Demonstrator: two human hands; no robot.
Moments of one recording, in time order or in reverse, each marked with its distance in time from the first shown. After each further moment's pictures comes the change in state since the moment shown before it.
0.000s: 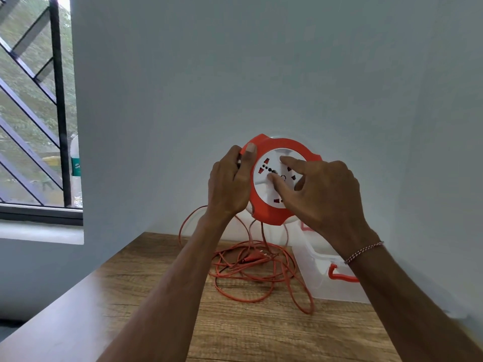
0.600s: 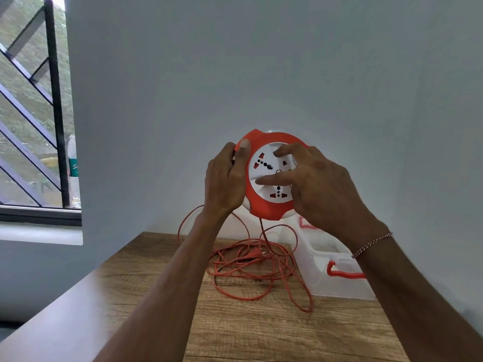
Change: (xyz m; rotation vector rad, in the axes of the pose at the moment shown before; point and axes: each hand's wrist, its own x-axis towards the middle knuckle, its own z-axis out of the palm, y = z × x) left_hand 0.000 0.003 -0.002 -0.030 0.014 -0.032; right_hand 0.005 0.000 -0.014 -0.166 -0.240 -0.279
